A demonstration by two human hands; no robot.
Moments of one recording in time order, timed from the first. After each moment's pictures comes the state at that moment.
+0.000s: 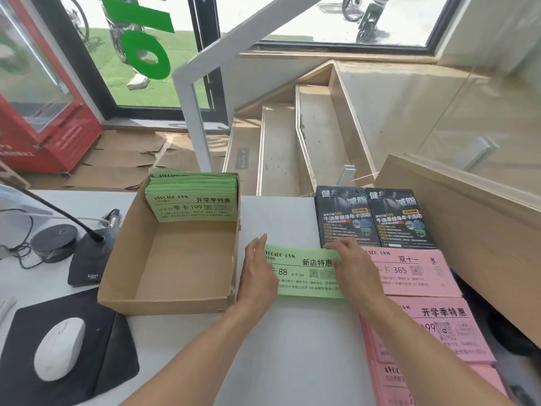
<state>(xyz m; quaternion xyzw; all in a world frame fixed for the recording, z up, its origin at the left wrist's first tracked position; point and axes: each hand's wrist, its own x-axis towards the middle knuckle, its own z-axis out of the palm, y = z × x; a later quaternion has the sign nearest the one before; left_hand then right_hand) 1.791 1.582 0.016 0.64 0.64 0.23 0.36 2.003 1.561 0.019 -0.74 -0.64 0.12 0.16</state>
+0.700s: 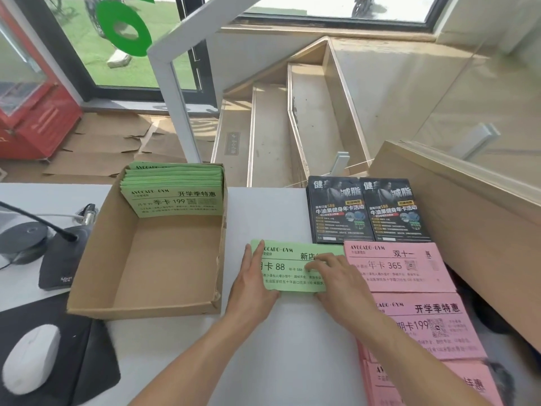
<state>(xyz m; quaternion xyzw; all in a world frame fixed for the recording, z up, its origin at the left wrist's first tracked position) 1.789 1.568 0.006 0.67 0.61 0.15 0.39 1.991 1.535 0.025 -0.69 -0.71 0.15 0.02</state>
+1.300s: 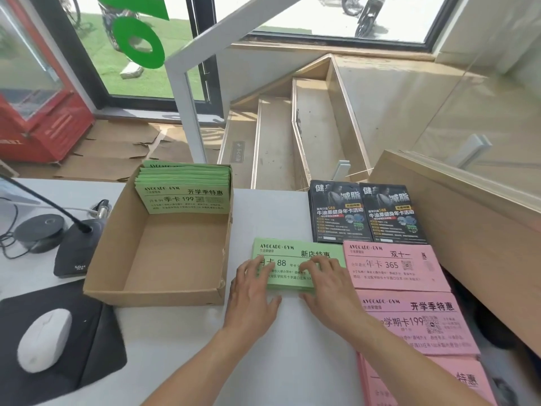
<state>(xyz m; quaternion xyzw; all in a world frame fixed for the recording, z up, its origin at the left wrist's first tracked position) 1.781 1.533 -0.024 0.77 0.58 0.17 0.19 1.971 1.520 0.005 -0.69 -0.71 0.12 0.05</state>
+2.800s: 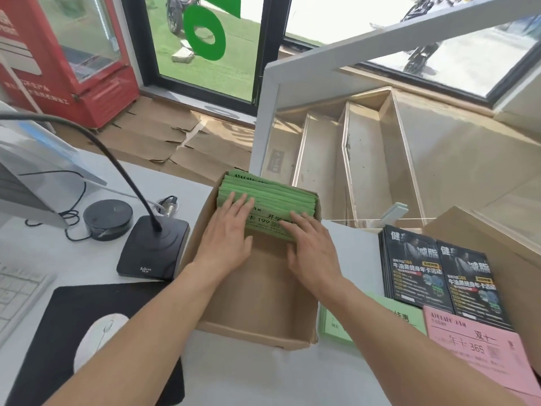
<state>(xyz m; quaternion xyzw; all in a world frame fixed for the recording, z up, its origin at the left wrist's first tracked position) 1.584 1.703 0.027 0.74 0.62 0.22 0.14 1.786 1.687 0.039 -0.60 -0.79 0.02 0.14</state>
